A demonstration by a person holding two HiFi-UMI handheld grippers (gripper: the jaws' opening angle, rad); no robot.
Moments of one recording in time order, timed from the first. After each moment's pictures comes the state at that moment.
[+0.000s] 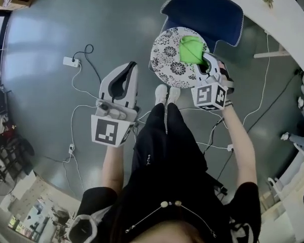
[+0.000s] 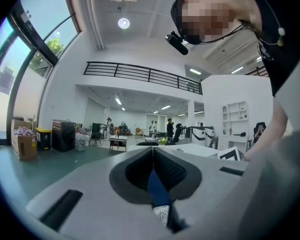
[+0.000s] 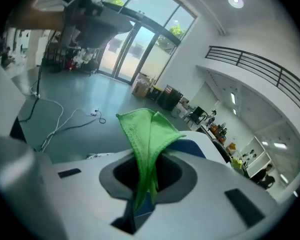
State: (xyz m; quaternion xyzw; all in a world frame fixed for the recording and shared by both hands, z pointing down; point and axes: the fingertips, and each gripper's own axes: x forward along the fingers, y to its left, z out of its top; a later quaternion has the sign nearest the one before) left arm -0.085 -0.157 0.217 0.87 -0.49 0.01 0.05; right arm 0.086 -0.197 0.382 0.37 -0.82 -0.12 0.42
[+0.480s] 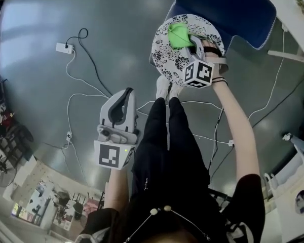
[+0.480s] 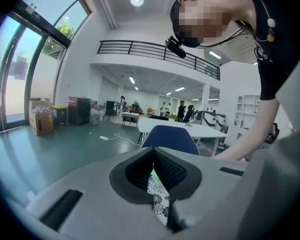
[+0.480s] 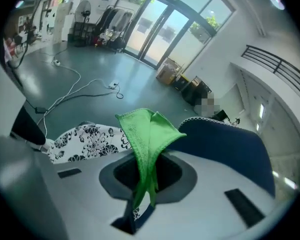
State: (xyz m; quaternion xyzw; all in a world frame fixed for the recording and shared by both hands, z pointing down) left arm -0.100 -0.132 0.361 0.82 -0.53 0.09 0.16; right arm 0.045 -0.261 0.605 0.23 -0.80 -0.17 0.52
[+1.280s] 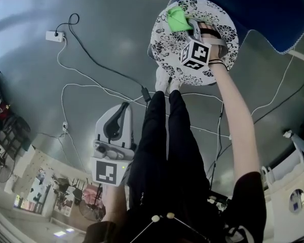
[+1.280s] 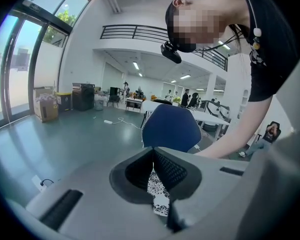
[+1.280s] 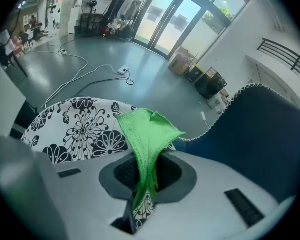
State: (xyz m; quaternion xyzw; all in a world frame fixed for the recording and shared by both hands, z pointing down) left arm -0.107 -0.109 0.448 0.80 -0.54 0.15 0.23; right arm 0.031 -0.280 0.760 0.18 -0.78 -0.16 0.57
